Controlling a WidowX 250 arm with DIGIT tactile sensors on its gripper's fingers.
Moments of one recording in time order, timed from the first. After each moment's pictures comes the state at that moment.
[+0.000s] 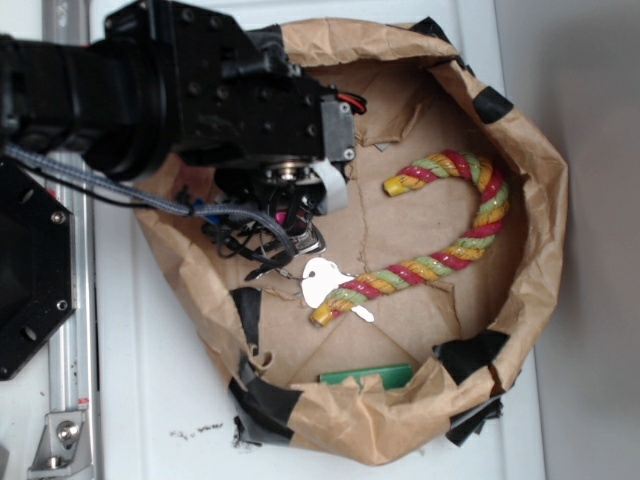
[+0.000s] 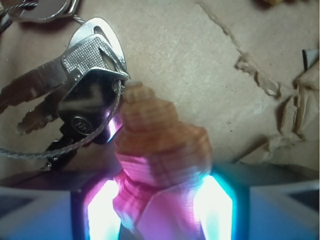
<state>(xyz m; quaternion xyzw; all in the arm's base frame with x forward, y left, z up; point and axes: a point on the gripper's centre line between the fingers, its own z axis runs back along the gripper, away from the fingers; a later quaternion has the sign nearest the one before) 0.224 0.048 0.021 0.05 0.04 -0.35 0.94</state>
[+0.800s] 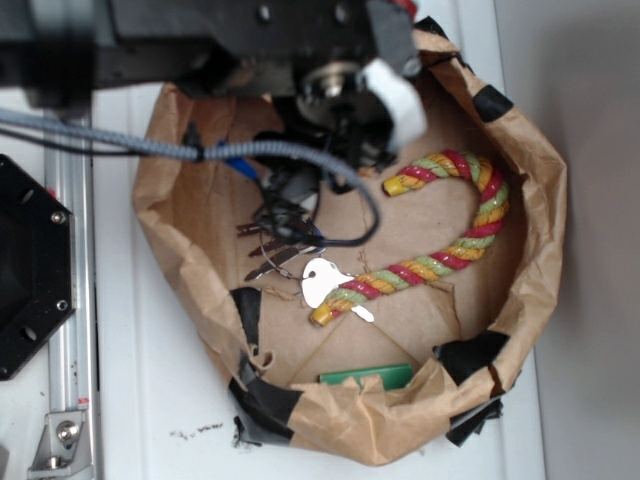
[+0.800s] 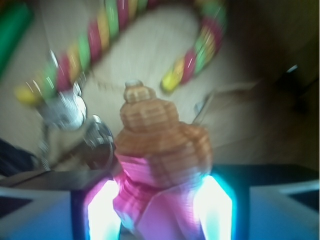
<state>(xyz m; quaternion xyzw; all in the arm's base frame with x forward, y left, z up) 0.261 0.044 0.115 0.03 -0.05 -0.23 0.97</state>
